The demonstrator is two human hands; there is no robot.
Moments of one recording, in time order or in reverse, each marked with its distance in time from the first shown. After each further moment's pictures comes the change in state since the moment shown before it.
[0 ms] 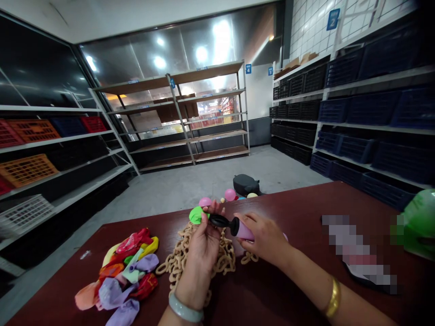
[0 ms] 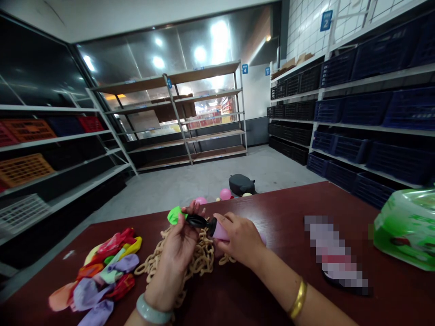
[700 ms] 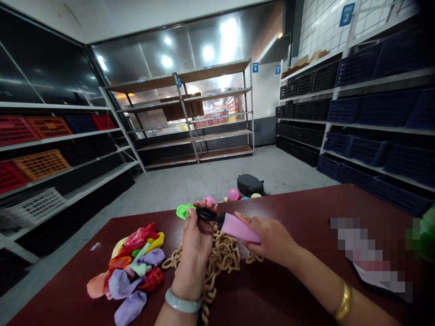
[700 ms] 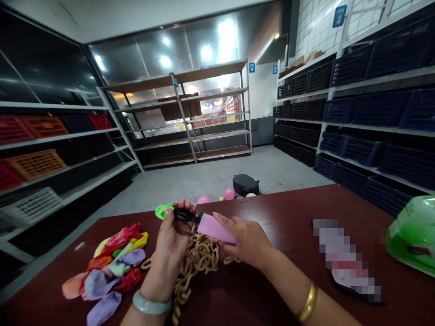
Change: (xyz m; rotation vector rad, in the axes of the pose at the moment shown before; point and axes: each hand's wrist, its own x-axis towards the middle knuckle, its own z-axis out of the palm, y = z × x) left_hand 0.008 0.025 -0.002 0.061 0.020 0.230; right_hand 0.000 0.003 -0.005 -0.022 -0.138 -0.069
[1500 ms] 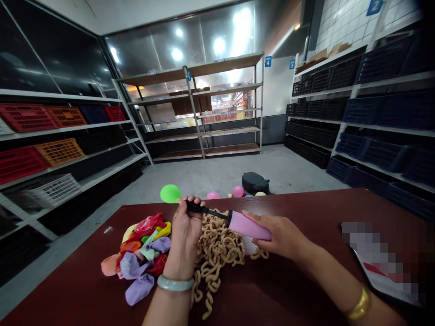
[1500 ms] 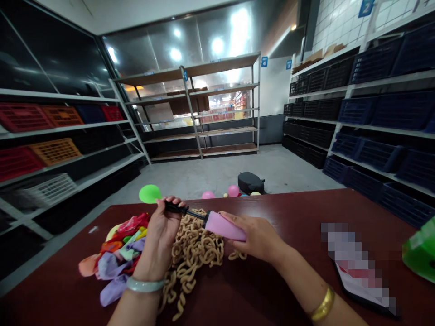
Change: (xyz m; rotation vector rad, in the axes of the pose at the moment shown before) left_hand 0.020 0.038 -0.012 -0.026 0.044 0.087; right_hand 0.001 0.011 -0.011 0.146 -0.053 -0.113
